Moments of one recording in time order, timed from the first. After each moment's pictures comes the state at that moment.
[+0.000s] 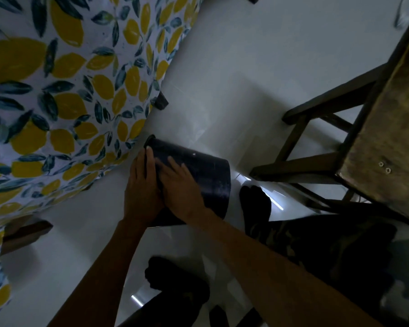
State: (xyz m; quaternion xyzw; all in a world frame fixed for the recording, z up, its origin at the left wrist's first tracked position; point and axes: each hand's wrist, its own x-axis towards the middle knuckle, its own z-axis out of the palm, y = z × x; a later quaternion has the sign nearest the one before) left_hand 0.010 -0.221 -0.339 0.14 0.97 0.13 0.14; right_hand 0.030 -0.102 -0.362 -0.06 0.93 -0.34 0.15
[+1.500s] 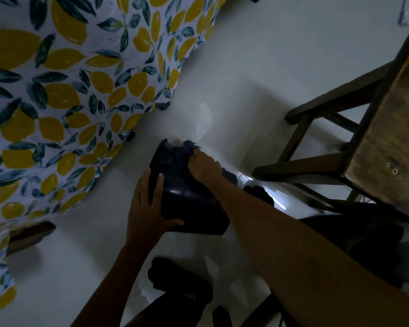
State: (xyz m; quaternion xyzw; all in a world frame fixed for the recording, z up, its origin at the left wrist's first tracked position) left_hand 0.055 -0.241 -0.341 0.18 0.96 0.10 0.17; right_hand -0.023 -0.049 -0.395 0.23 0.82 -0.41 0.32
